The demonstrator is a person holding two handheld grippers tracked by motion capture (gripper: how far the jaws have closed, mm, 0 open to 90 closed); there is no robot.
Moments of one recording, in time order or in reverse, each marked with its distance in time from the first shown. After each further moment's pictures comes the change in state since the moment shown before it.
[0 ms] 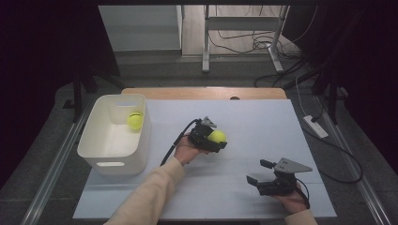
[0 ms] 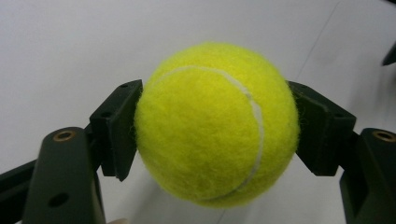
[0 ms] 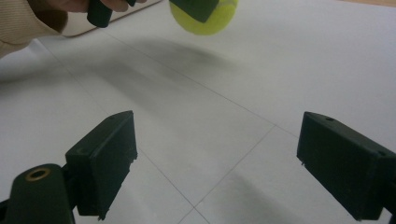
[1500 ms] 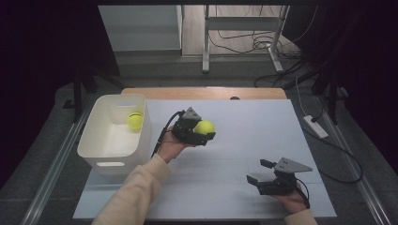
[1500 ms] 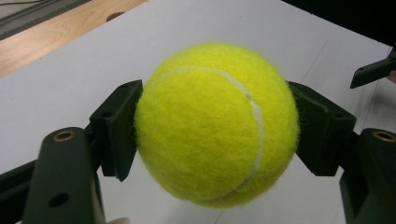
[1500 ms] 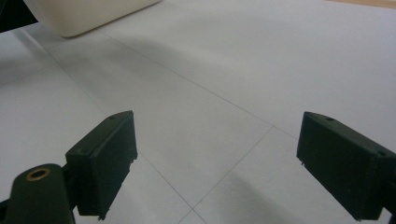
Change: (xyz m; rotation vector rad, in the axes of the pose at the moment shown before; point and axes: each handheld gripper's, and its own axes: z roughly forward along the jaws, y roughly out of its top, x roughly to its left) left arm 0.005 0.005 -0.067 -0.097 0.086 0.017; right arm 0.000 0.001 0.000 -0.005 -0.004 0.002
